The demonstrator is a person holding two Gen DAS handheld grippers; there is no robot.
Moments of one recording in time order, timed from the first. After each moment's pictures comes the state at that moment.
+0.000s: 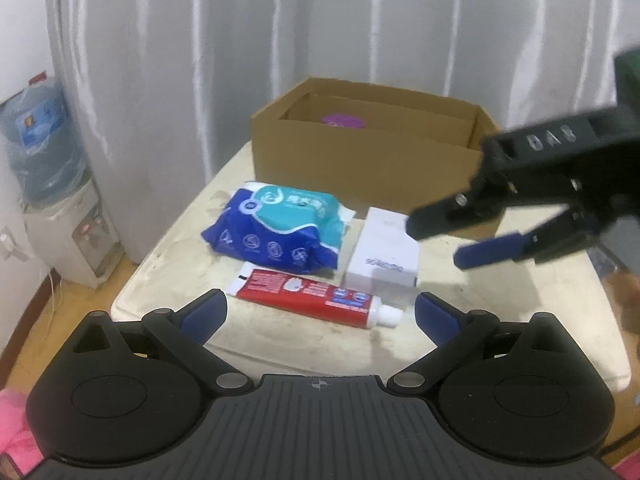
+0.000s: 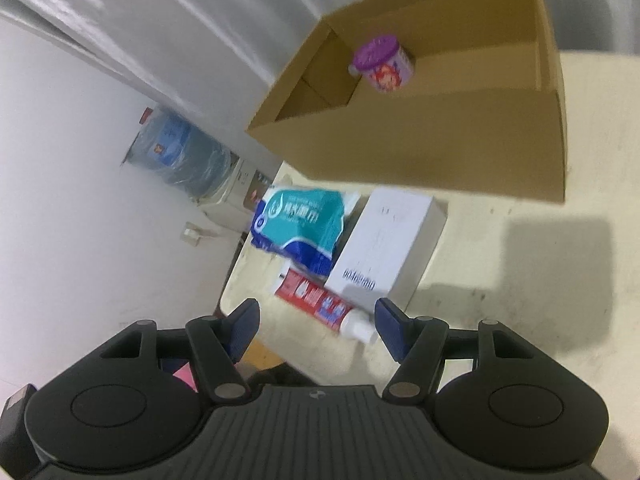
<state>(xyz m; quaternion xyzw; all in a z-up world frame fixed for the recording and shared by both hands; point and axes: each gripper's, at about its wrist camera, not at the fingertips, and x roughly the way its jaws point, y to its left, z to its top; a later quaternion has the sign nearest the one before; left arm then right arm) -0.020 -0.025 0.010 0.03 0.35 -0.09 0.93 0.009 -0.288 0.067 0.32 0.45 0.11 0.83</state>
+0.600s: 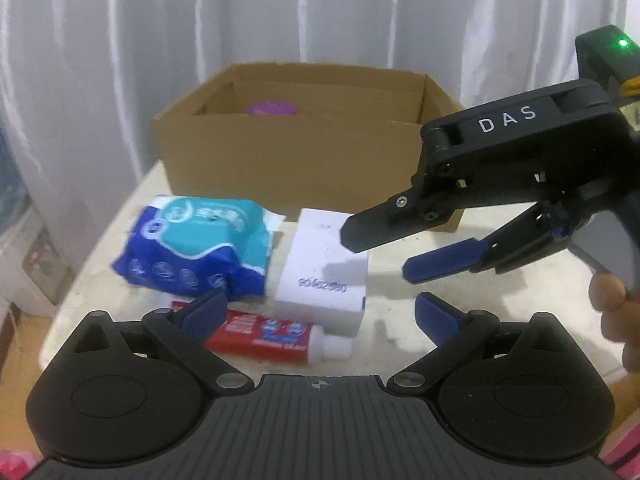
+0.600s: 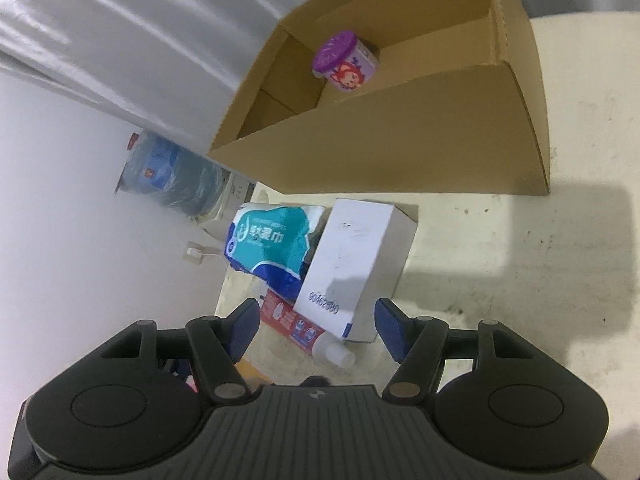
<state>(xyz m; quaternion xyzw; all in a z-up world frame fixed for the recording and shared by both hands) 0.019 -0.067 -0.013 0.06 0.37 -0.18 0.91 0.031 -0.322 0.029 0.39 0.46 0.10 0.79</state>
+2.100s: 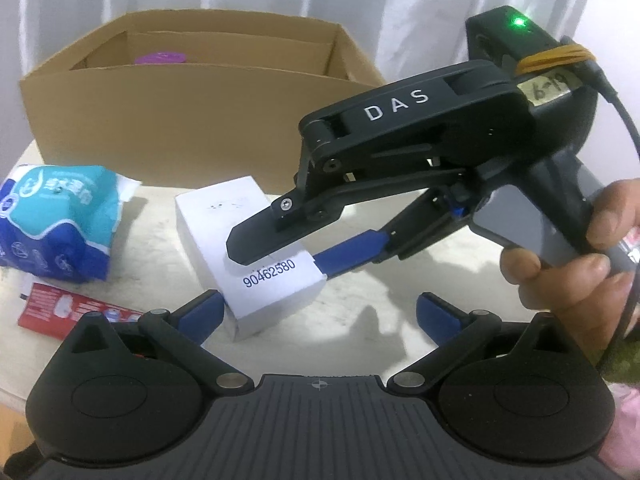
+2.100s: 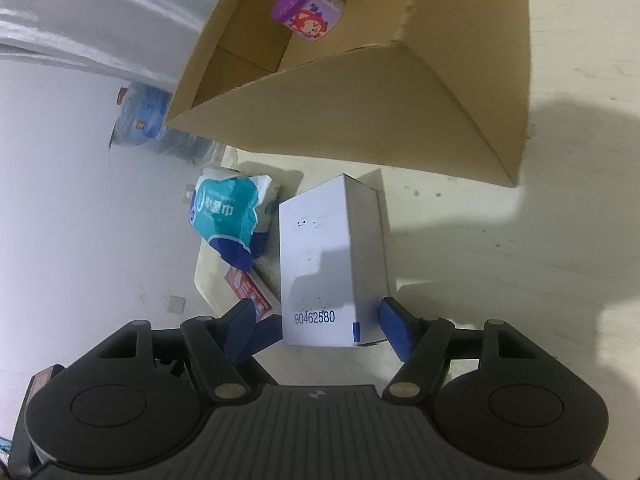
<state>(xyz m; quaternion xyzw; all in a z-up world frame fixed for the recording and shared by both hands) 0.026 -0.131 -0.037 0.02 0.43 -0.28 0.86 0.061 -0.356 -0.001 0.37 0.55 0.16 0.73</state>
